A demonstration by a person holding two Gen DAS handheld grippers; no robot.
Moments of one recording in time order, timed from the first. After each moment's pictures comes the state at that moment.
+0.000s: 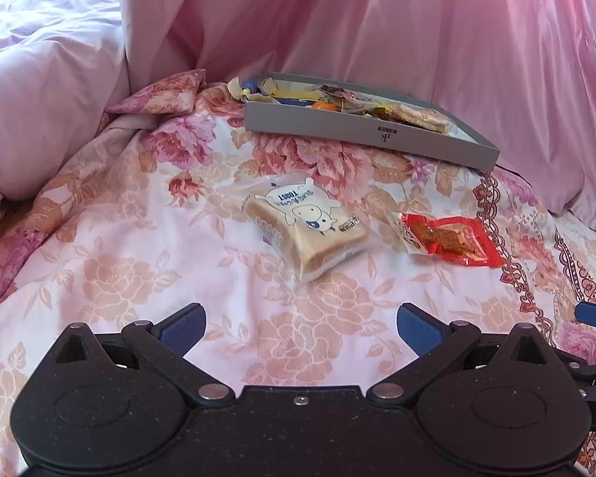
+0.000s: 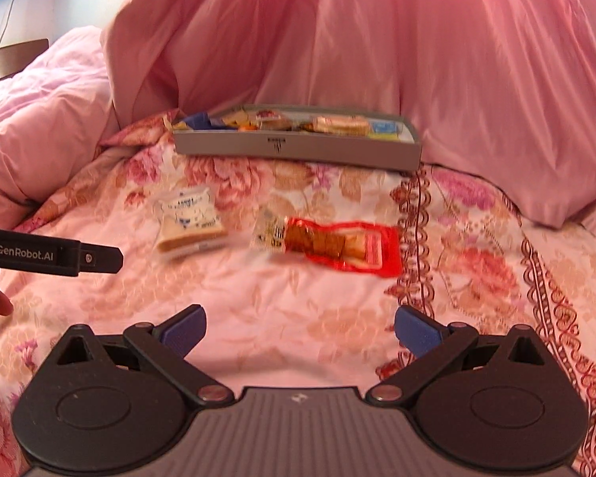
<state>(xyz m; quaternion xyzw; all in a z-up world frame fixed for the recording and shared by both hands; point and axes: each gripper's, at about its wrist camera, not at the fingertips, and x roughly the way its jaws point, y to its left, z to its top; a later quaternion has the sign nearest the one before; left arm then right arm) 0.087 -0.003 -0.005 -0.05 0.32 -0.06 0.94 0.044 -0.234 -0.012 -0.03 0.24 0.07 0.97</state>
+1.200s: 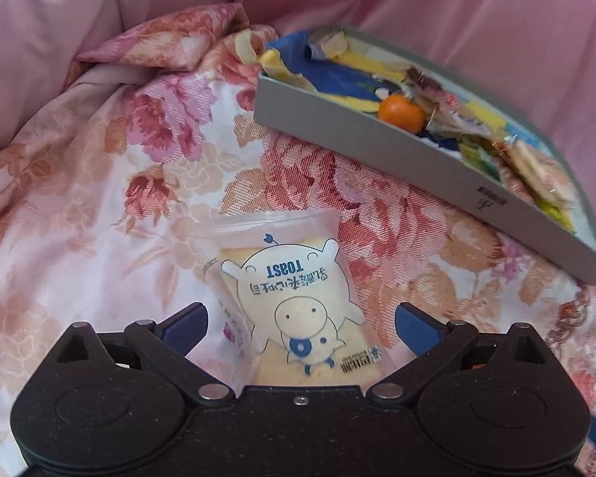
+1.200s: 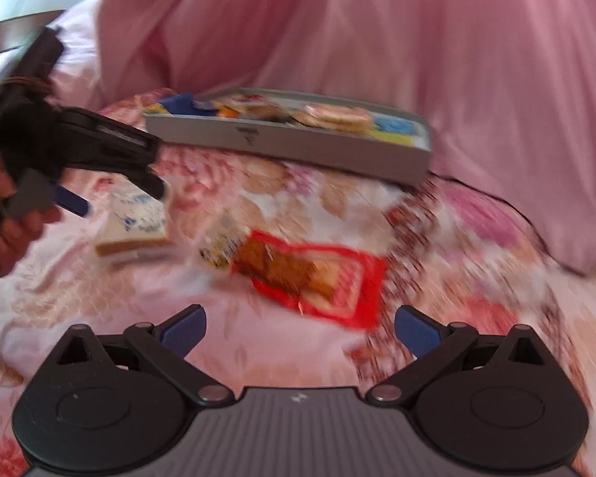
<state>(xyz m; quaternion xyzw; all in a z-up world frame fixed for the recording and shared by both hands) 0.263 -0.037 -0.006 -0.15 0.42 0.07 0.89 0.146 -0.273 -0.012 -0.08 0.24 0.15 0.95</state>
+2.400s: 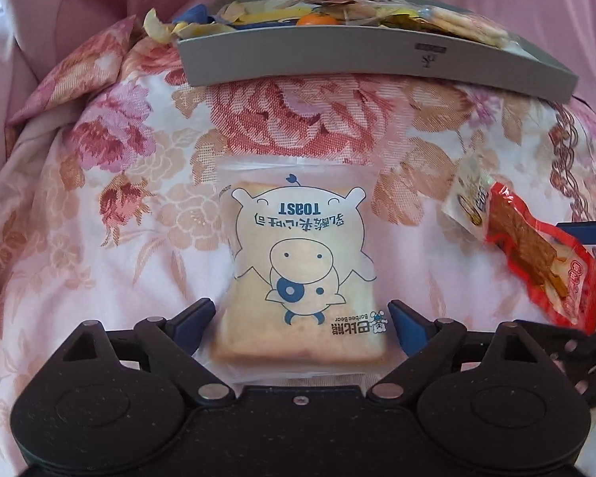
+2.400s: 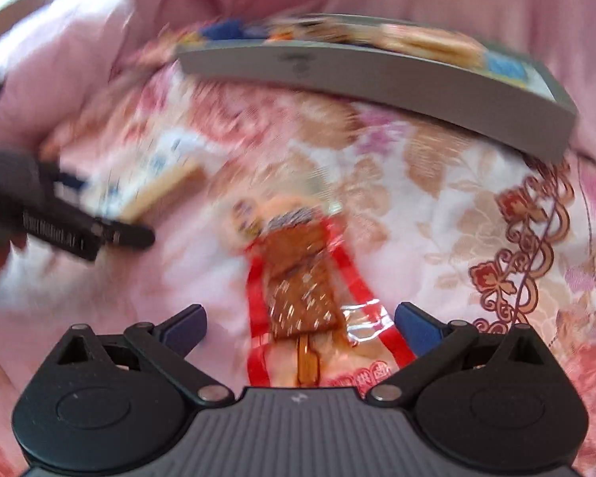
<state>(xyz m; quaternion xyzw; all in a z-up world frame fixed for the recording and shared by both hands) 0.217 -0.014 -0.041 0.04 0.43 -0.05 0.90 0.216 -0.242 -0.033 -0.14 0.34 0.24 0.90</state>
